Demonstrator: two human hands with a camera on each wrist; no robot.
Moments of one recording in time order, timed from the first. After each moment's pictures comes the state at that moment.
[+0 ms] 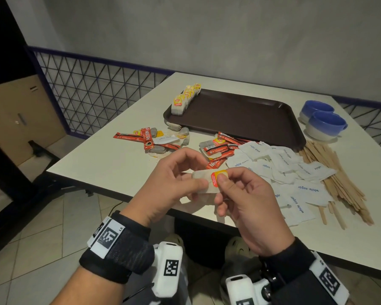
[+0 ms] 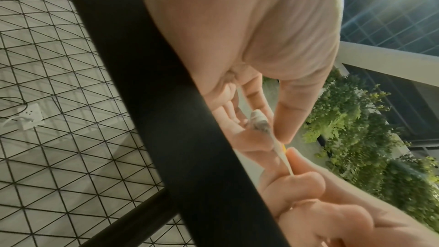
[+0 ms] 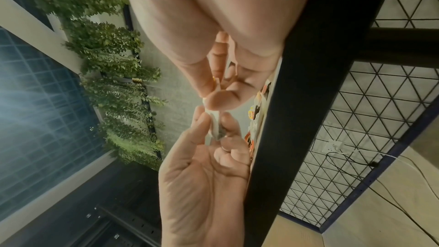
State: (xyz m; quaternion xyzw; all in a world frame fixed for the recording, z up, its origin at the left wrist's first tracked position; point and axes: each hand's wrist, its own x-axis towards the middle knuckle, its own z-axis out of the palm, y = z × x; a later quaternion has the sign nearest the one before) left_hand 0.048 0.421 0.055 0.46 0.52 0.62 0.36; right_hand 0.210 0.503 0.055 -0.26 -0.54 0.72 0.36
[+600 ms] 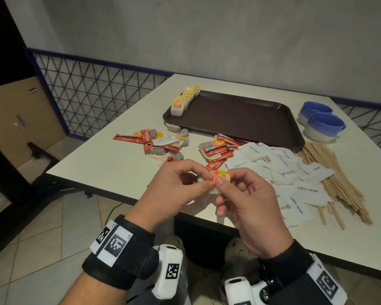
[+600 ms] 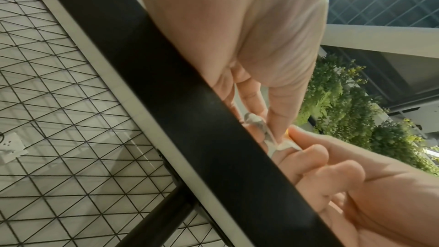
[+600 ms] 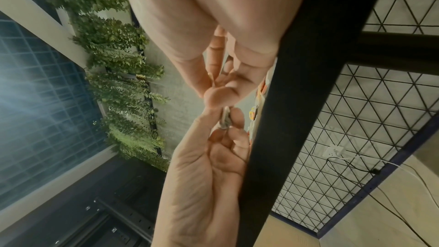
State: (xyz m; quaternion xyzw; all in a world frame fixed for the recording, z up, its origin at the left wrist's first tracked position) left_hand 0.057 0.423 0.056 0.48 0.59 0.58 0.30; right_hand 0.211 0.500 0.055 -0.28 -0.55 0.69 0.38
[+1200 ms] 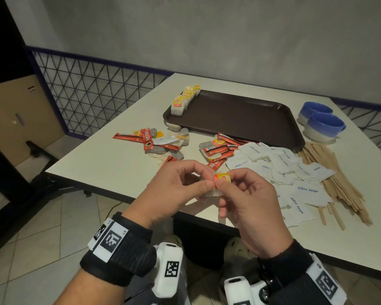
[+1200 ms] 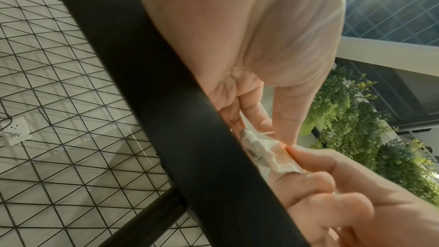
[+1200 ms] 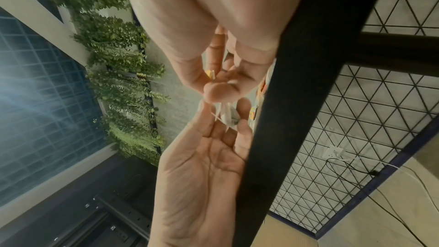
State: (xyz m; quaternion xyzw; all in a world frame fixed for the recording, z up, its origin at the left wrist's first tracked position) left_hand 0.050 0.422 0.055 0.51 0.55 0.56 0.34; right_hand 0.212 0.500 0.055 -0.30 -0.56 0.67 0.38
